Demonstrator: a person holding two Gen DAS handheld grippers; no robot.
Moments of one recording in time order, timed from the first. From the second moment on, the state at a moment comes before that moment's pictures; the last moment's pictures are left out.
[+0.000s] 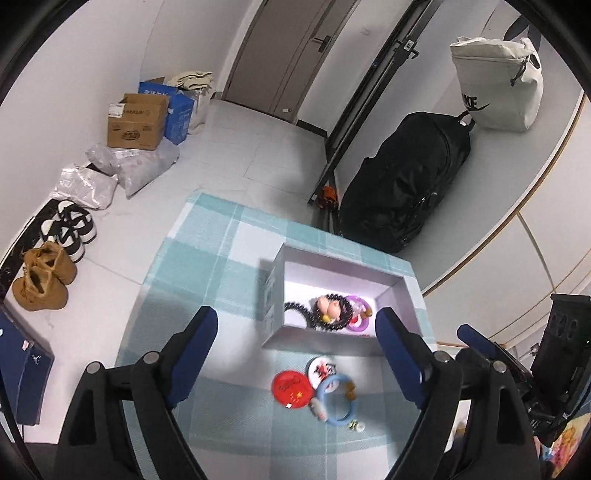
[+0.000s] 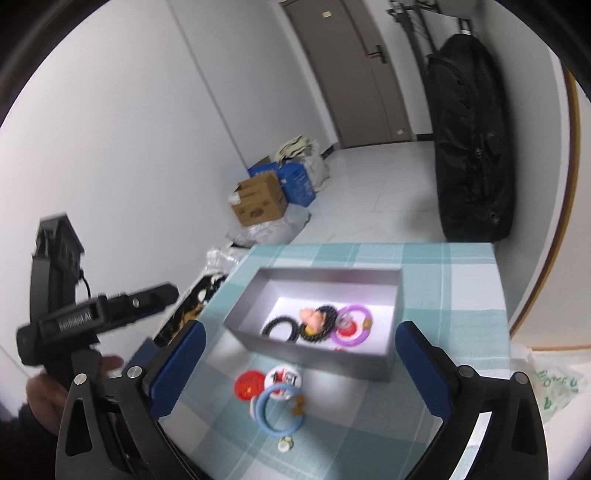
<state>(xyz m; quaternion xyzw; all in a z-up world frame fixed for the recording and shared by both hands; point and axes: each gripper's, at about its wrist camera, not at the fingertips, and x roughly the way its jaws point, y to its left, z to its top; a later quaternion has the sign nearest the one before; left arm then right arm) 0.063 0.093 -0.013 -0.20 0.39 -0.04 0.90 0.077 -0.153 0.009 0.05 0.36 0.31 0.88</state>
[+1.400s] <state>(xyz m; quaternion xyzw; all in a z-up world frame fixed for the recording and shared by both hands) 0.028 0.129 -0.010 -0.26 0.35 -0.09 0.90 0.069 -0.064 -0.090 -0.15 0.49 0.29 0.81</state>
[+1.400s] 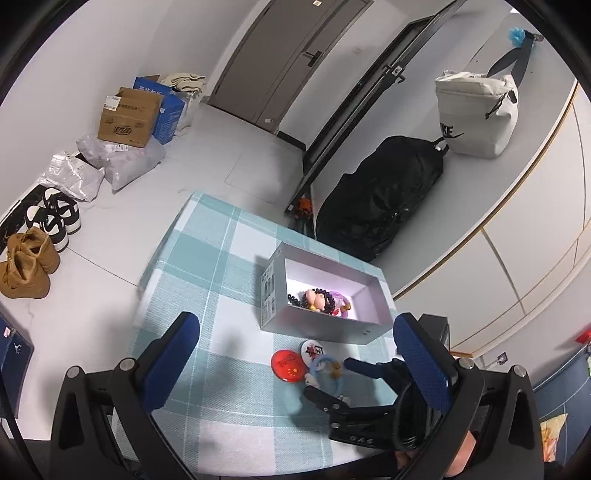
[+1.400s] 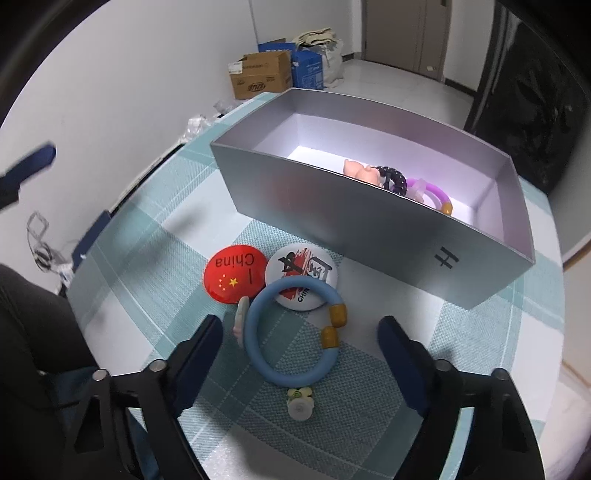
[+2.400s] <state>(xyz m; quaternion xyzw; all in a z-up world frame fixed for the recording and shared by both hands) 0.041 0.080 -0.040 -0.14 0.46 -0.09 0.87 0.065 -0.113 -0.047 -0.06 0.46 0.27 0.84</state>
